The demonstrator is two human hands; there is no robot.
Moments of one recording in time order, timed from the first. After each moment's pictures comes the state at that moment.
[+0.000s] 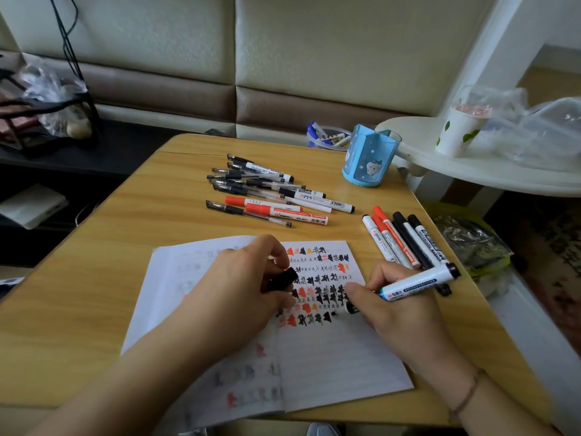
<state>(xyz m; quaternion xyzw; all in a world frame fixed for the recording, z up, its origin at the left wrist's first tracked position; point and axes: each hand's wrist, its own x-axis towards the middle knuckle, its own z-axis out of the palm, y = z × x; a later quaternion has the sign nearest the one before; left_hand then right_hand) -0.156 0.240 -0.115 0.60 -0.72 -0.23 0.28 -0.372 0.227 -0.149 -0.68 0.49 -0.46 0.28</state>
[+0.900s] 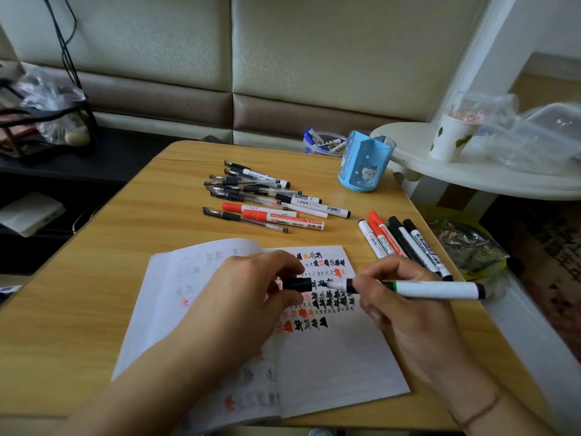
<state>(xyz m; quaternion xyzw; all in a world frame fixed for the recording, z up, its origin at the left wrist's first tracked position) -0.162 0.248 -0.112 0.55 -0.75 -0.19 0.33 -0.368 0.243 -0.120 -0.57 0.42 -0.51 0.48</state>
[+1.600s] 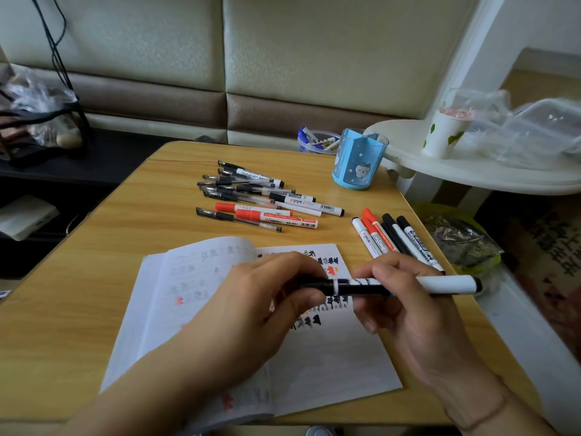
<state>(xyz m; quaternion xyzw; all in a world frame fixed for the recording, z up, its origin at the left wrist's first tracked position) -0.172 0.255 -0.110 0.40 -0.79 -0.20 0.42 -0.366 0.252 -0.106 -0.55 0.39 -0.54 0.51</state>
